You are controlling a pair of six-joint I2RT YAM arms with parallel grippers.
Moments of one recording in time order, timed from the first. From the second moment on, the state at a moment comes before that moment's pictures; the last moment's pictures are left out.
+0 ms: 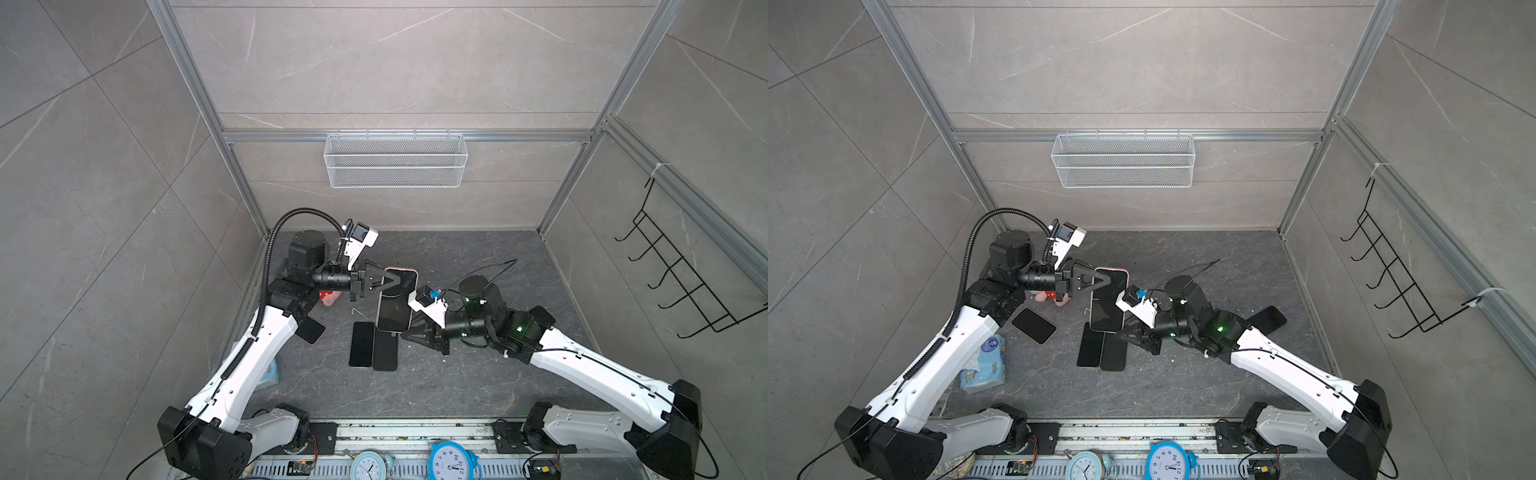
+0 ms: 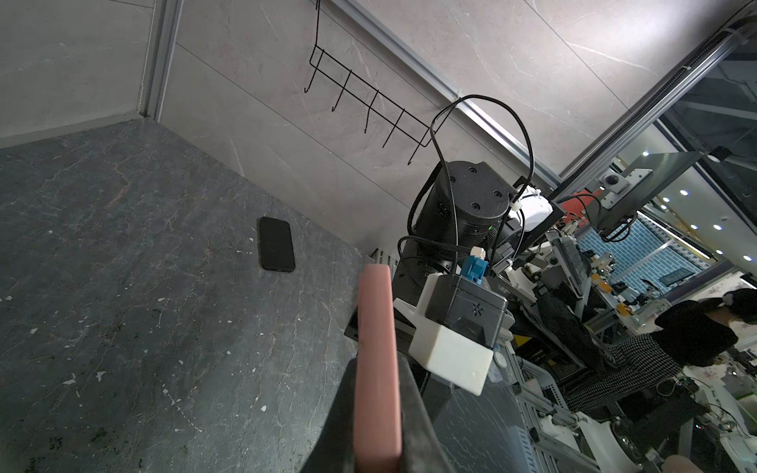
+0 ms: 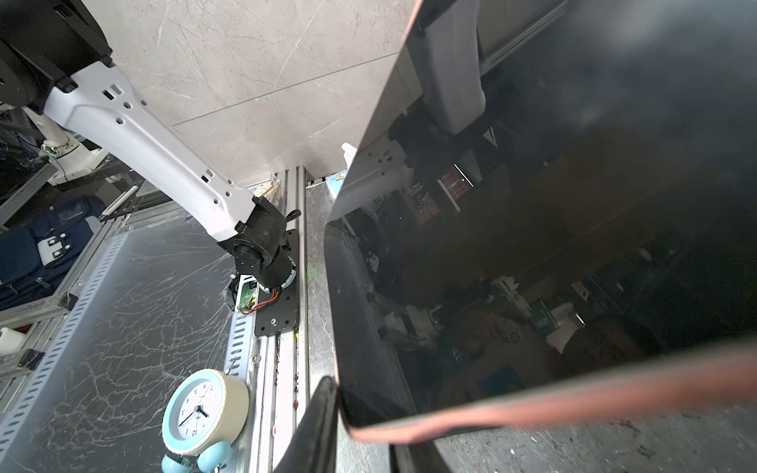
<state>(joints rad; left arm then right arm) -0.39 1.20 1.22 -0.27 1.20 -0.31 0.84 1.18 1.02 -0.30 -0.60 -0.09</state>
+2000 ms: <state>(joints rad) -0.48 1.25 0.90 0.38 0.80 -1.04 0.84 0.87 0.69 0.06 -0.31 0.30</state>
